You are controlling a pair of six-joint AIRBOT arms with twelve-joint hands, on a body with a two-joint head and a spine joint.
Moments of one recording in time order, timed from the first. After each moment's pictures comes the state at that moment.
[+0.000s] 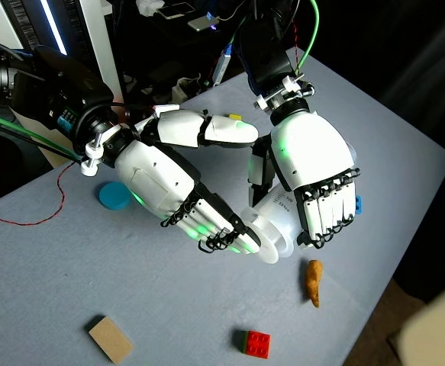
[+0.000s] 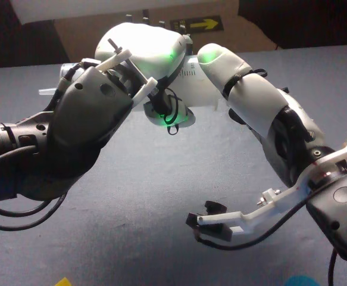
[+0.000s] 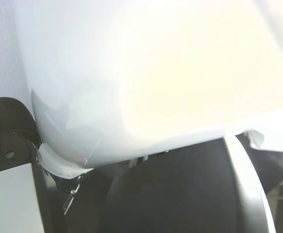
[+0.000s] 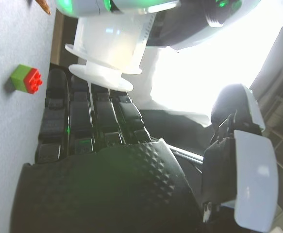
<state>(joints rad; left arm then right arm) 0.45 -1.27 1.07 -1.03 -0.71 2.02 -0.46 -1.26 0.72 1.24 1.09 -0.75</state>
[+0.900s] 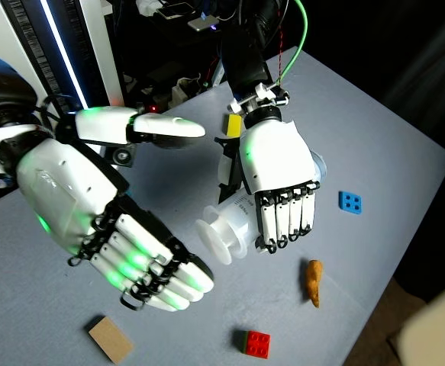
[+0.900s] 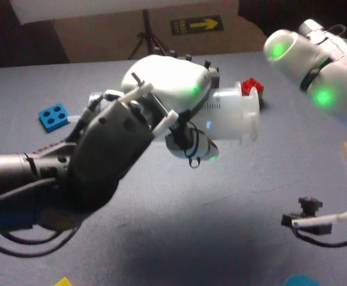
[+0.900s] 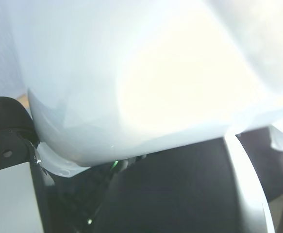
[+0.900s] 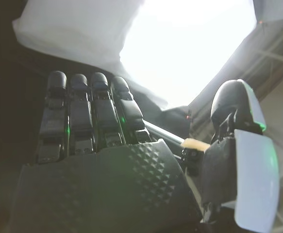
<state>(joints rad) 0.53 -1.31 1.03 -1.02 -0.72 1.99 -0.55 -0.98 0.58 1.05 1.16 -0.95</state>
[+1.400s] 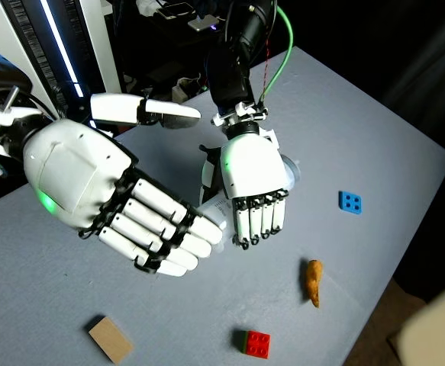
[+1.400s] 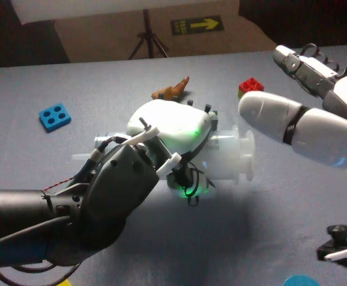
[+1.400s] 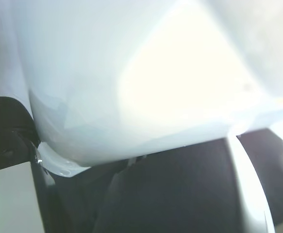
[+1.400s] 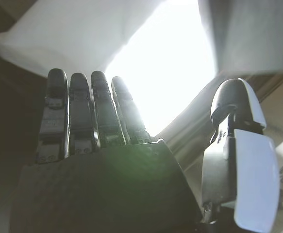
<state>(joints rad) 0.63 -1.36 1.04 -1.03 -0.75 1.96 -0.58 -0.88 0.54 0.91 1.00 -1.20</state>
